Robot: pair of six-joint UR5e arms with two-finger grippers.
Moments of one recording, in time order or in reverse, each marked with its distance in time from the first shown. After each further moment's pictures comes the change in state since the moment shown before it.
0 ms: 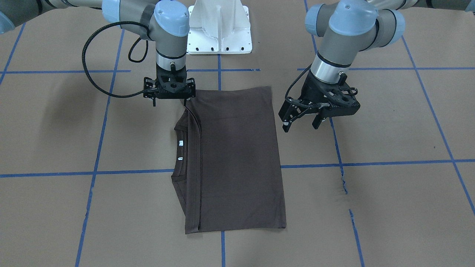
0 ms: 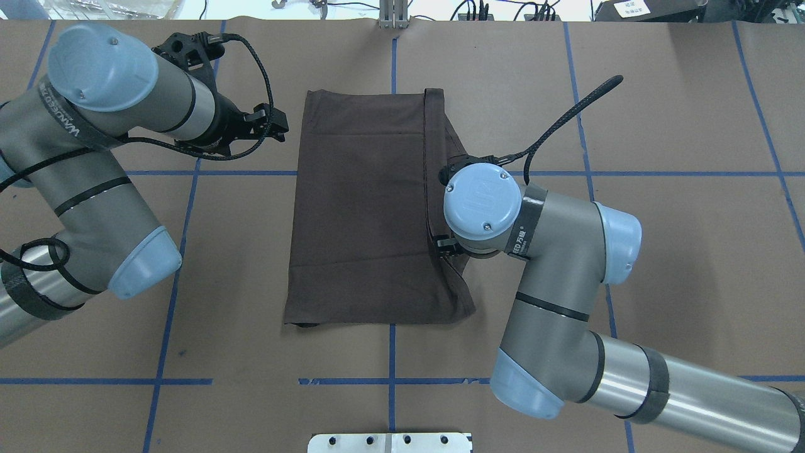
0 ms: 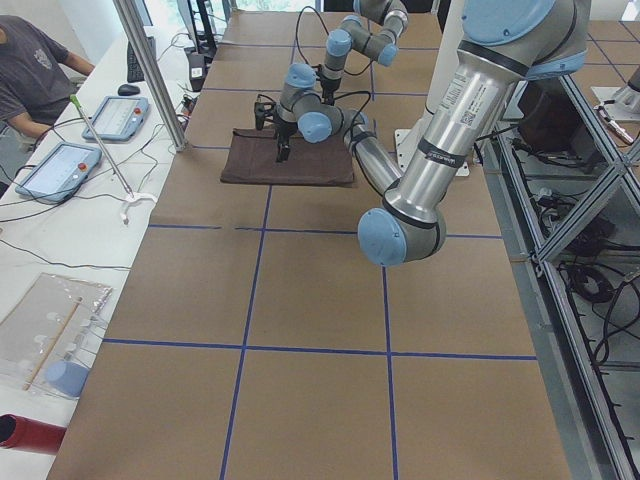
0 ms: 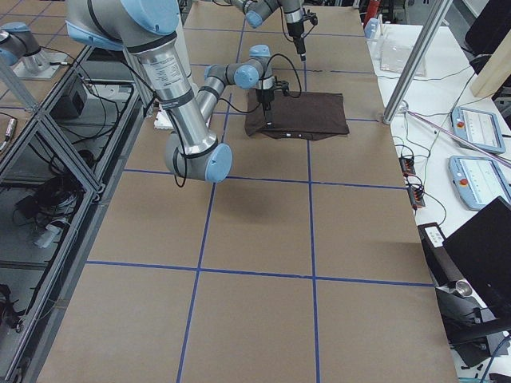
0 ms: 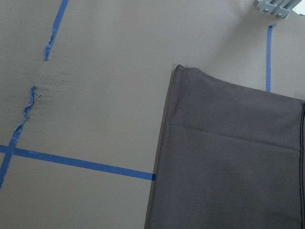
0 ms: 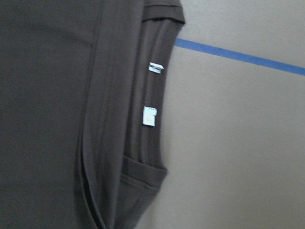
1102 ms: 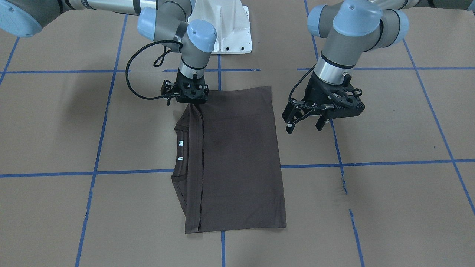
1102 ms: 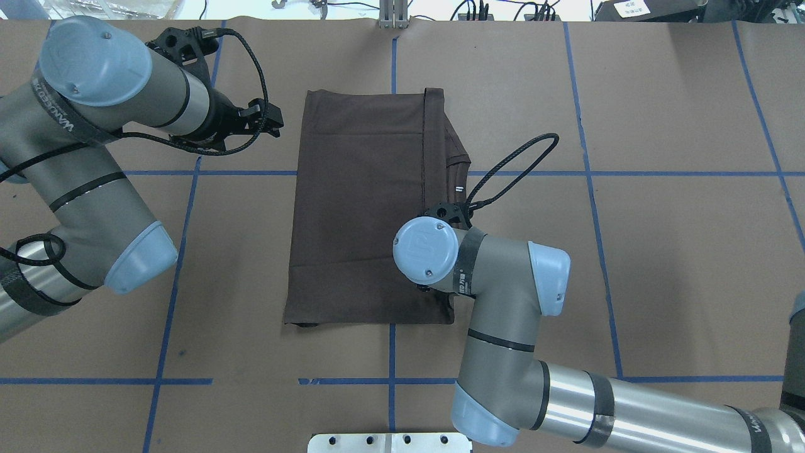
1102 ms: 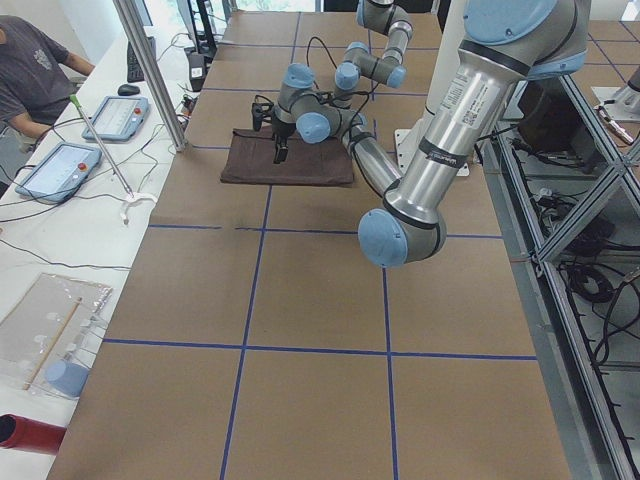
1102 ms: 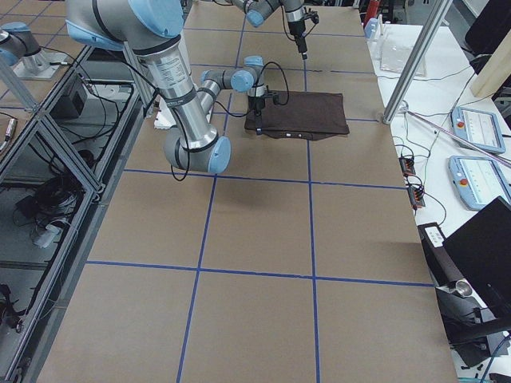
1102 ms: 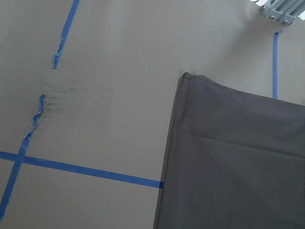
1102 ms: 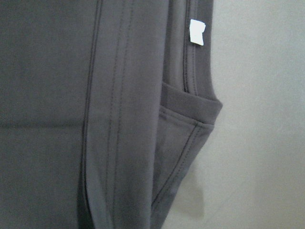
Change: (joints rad) left arm -0.012 0.002 0.001 0.000 0.000 0.004; right arm -0.097 0.028 -0.094 -0.102 -0.042 0.105
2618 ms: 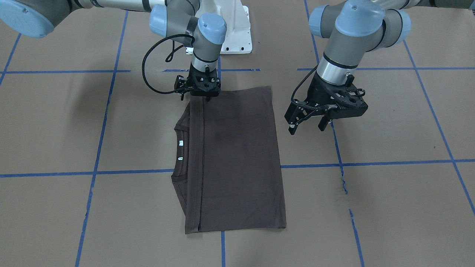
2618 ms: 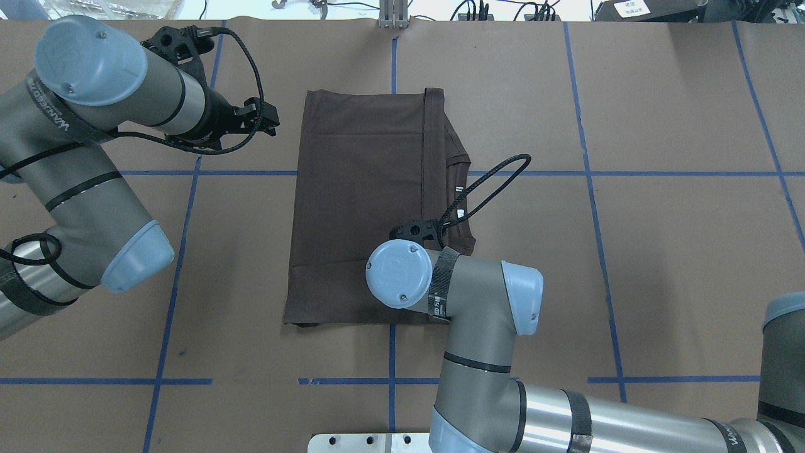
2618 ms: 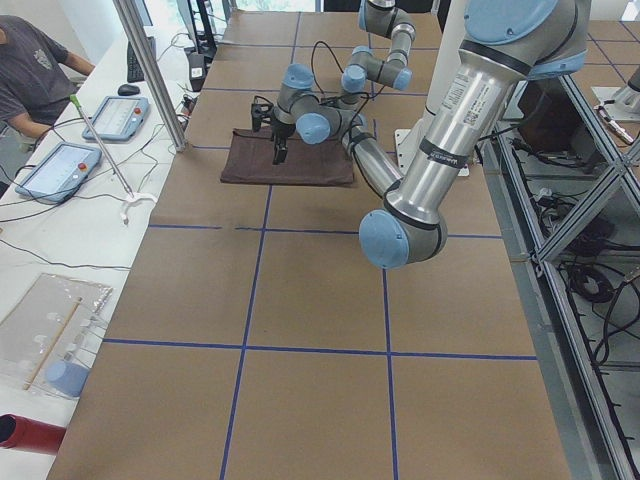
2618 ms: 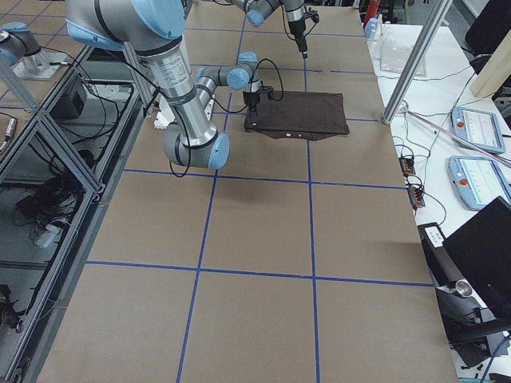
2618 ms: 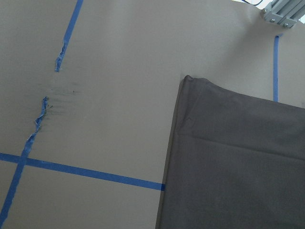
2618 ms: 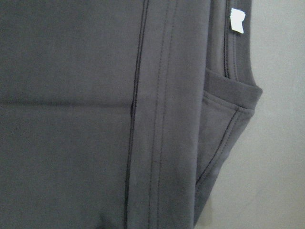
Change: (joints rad) left arm -0.006 0.008 -0.002 0.000 0.004 0.002; right arm -0.057 0.061 -0.055 0.059 -0.009 0.041
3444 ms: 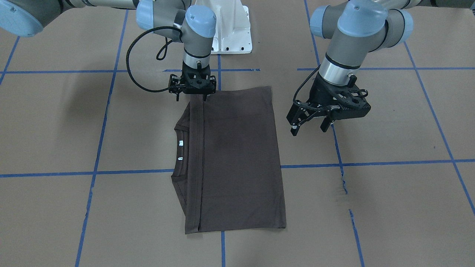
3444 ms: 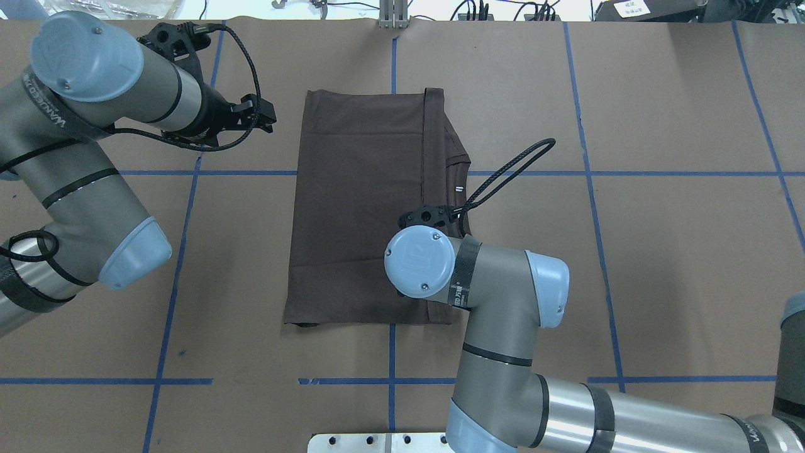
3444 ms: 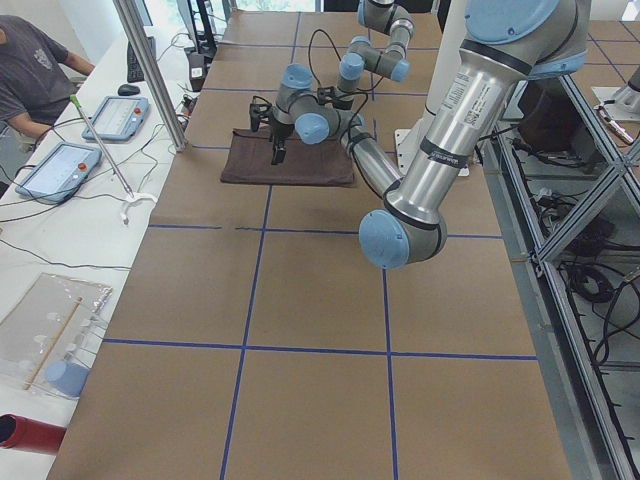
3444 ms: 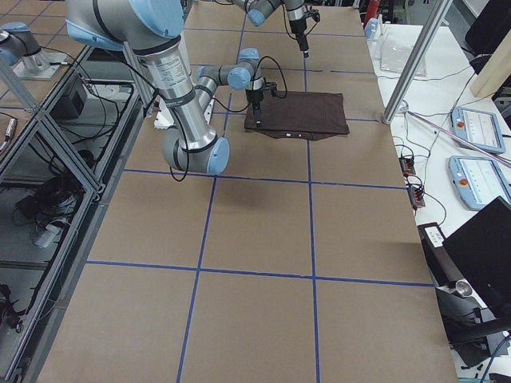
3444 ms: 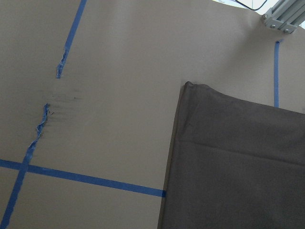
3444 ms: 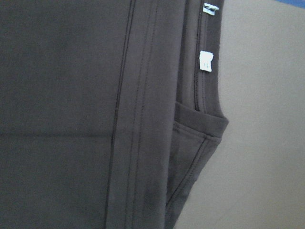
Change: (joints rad) left arm -0.008 0.002 0.000 0.002 0.000 0.007; right arm 0.022 -0.028 0.068 0.012 -0.006 -0.016
